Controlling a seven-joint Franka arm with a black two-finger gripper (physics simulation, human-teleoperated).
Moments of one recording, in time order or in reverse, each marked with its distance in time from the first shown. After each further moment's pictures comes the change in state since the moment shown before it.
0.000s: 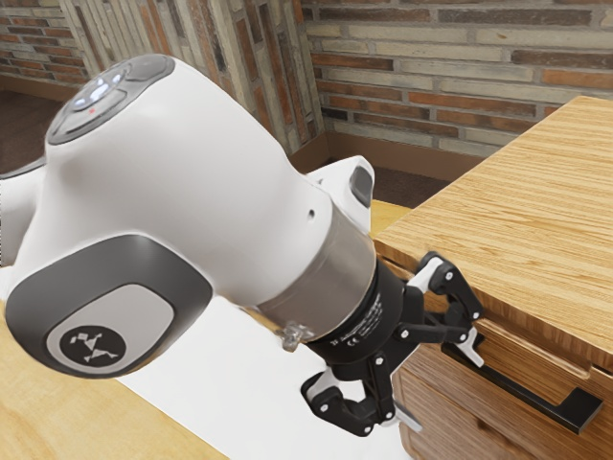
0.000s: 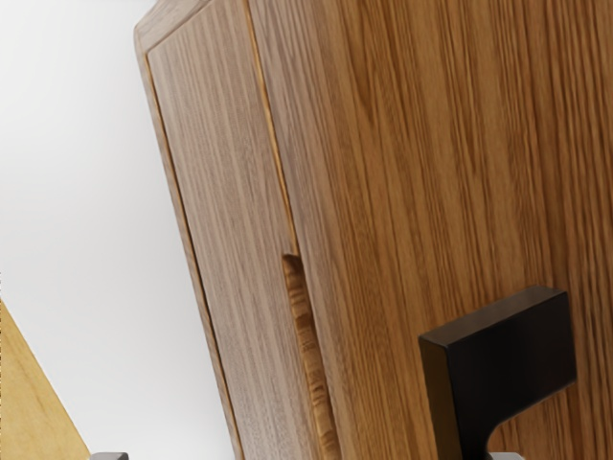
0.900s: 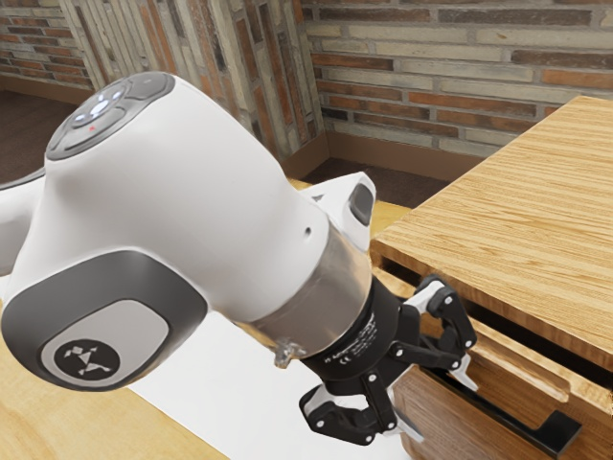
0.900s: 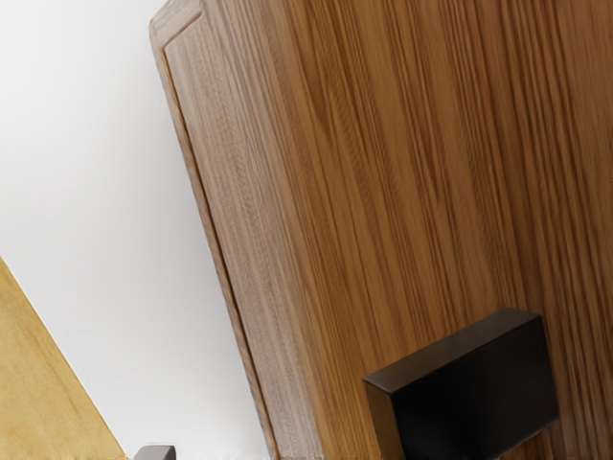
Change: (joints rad) arm -0.017 -0.022 0.002 -0.037 -0.008 -0.003 0.038
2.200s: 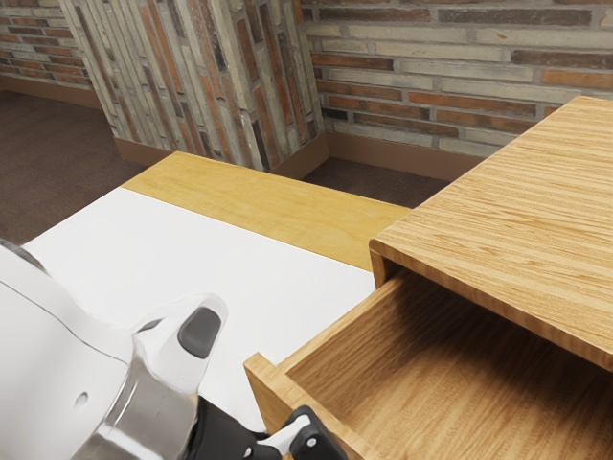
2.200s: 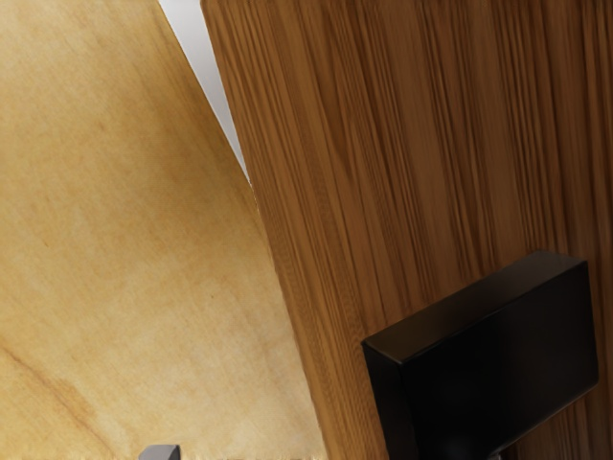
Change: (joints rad) arm -0.094 -0.364 -0.068 -0.327 0.019 0.003 -0.163
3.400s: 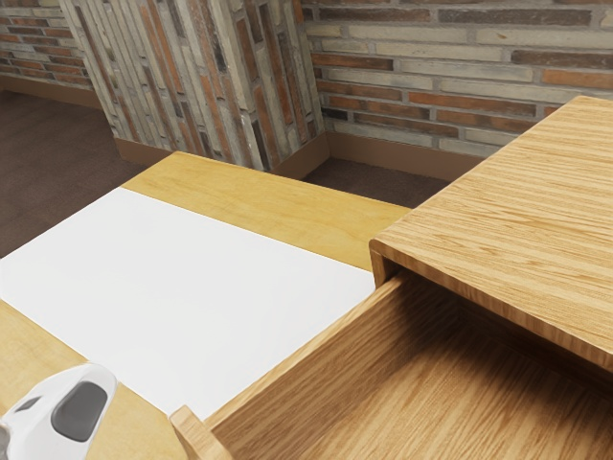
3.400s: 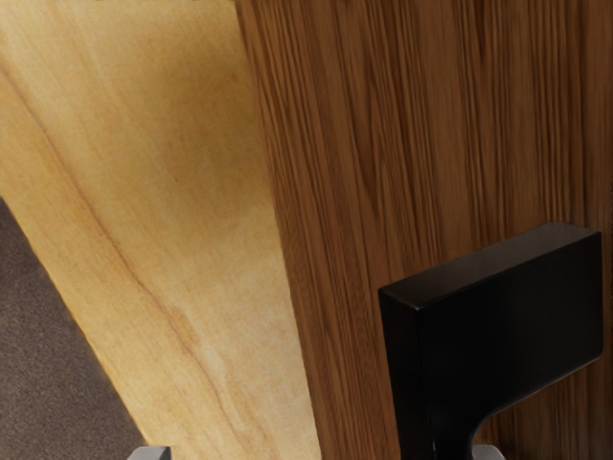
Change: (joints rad) arm -0.069 -0.159 -0.077 -0.084 0.031 -0.085 -0.217
